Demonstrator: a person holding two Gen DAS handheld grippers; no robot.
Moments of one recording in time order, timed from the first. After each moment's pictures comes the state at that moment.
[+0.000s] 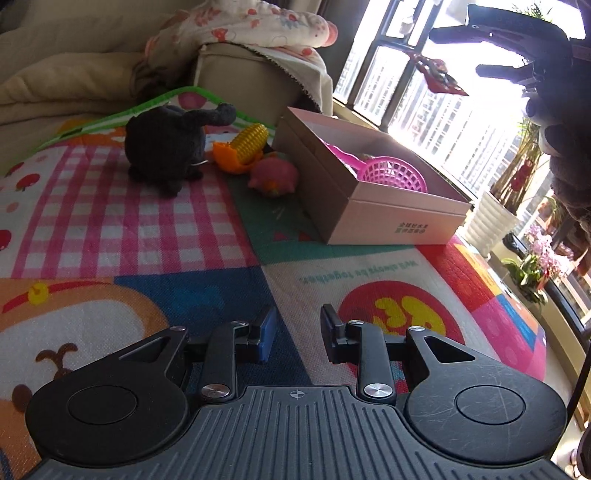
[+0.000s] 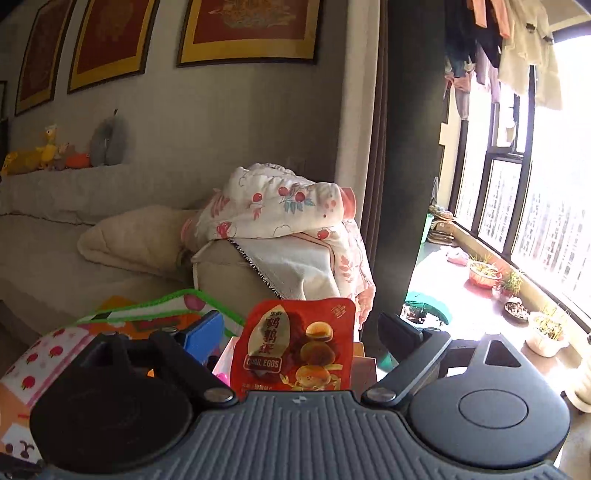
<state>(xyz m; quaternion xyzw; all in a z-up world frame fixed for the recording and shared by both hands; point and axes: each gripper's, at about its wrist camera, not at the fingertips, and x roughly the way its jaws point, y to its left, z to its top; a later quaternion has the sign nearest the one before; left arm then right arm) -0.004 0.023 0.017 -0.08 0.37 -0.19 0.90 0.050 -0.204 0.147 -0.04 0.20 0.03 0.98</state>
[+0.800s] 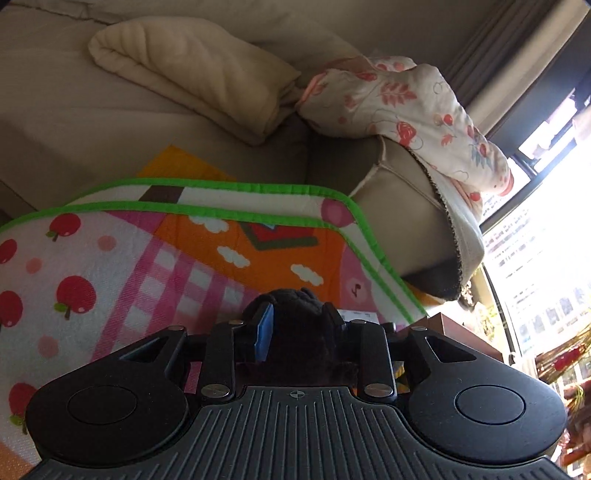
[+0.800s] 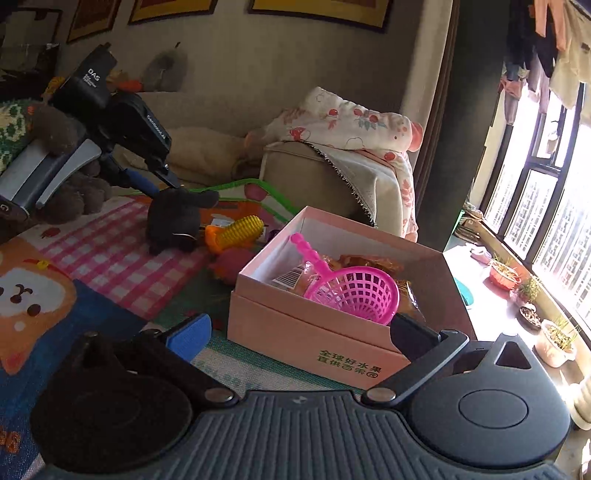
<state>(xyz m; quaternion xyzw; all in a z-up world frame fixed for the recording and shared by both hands) 0.181 0.115 0.059 -0.28 0.37 -0.01 0.88 -0.032 -0.147 0.007 -0.14 0.24 0.09 0.96</state>
